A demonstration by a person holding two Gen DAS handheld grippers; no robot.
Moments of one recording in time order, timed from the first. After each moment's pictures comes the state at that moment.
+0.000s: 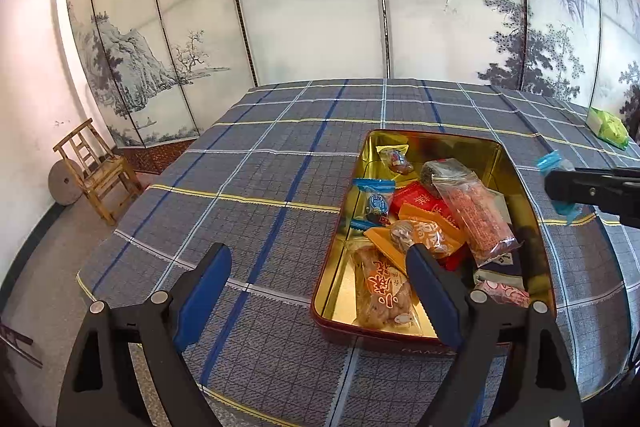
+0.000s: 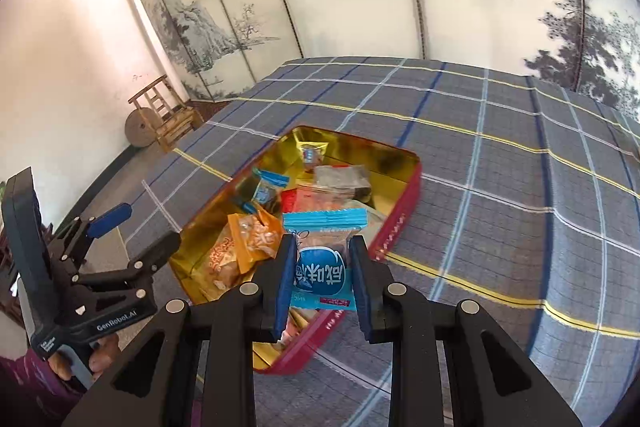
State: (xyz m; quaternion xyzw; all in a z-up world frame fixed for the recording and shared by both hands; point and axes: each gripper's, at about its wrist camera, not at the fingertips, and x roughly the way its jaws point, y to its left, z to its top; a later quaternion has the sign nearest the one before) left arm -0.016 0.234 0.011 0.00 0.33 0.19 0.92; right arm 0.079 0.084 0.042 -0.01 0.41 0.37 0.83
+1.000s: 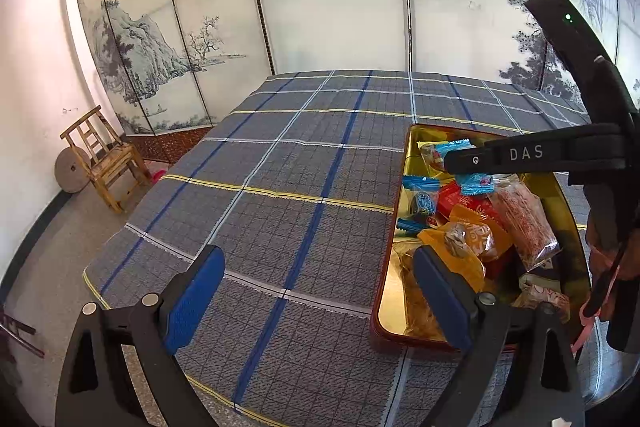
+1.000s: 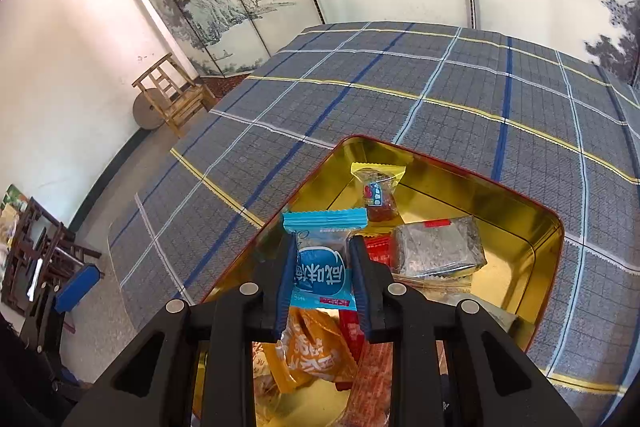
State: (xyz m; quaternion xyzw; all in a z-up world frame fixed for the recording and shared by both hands) left arm -0.009 0.273 0.003 -0.01 0.35 0.20 0.91; right arm 0.150 0.208 0.006 -0.01 0.47 0.39 0.80
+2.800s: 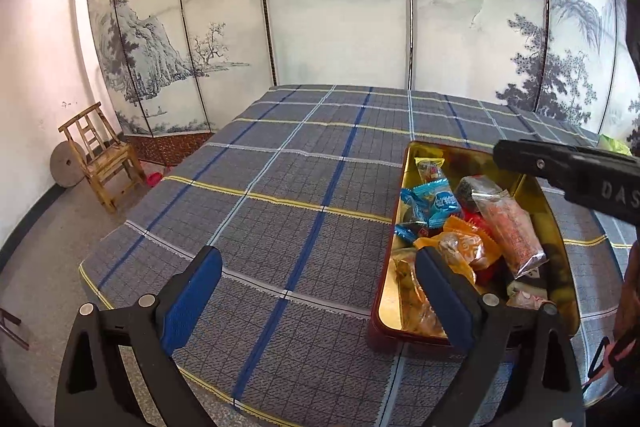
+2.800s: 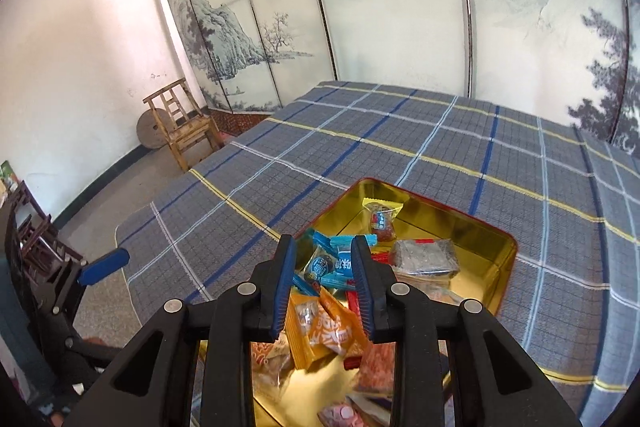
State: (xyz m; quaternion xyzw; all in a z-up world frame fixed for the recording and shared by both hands) left arm -0.029 0.273 0.015 -0.04 0.31 0.20 0.93; right arm 0.081 0.174 0.054 -0.03 0.34 0.39 0.85
